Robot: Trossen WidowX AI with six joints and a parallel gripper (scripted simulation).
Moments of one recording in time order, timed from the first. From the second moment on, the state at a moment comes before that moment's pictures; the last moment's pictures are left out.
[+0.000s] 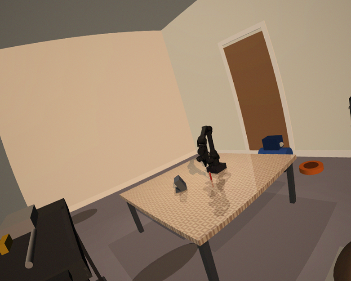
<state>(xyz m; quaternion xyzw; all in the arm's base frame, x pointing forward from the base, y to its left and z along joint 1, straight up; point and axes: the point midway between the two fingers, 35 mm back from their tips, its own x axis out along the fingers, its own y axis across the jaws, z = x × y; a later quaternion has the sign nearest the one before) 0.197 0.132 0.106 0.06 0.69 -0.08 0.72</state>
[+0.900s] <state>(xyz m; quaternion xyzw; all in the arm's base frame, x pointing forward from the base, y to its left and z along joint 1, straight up) 0.200 0.135 0.086 0.02 0.70 -0.02 0.72</state>
